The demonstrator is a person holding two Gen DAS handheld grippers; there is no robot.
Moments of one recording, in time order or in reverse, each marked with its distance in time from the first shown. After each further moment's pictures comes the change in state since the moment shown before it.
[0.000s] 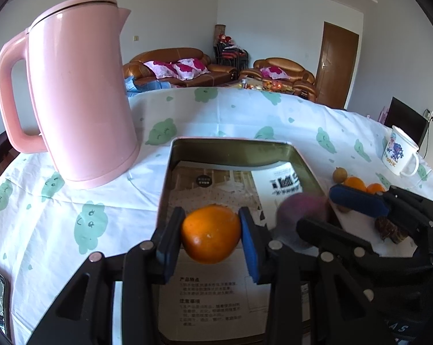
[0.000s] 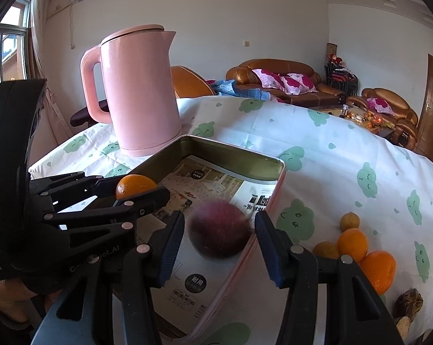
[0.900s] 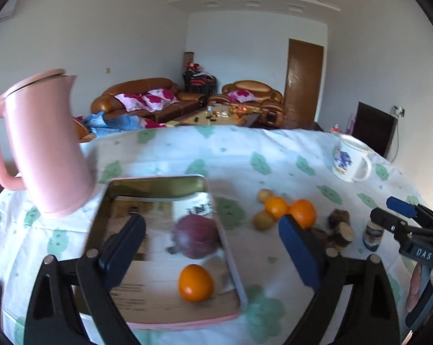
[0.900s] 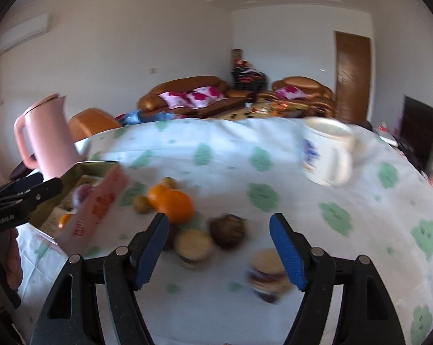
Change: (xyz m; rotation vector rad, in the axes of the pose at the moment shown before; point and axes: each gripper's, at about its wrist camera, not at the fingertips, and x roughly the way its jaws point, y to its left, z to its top) left arm -0.054 -0.089 0.002 0.102 -0.137 -0.128; right arm -0.154 -0.137 -0.087 0.299 -0.114 -0.377
